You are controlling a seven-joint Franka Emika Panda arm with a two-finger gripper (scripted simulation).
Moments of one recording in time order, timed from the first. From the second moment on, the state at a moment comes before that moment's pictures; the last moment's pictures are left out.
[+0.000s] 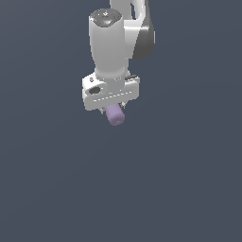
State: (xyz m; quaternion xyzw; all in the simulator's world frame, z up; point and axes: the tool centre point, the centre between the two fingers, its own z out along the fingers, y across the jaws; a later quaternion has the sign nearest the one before) arm -0.038 -0.032 0.254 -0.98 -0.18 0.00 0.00
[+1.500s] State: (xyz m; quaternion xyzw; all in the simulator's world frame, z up) arm -0.014 -0.119 0.492 -0.98 -0.18 0.00 0.00
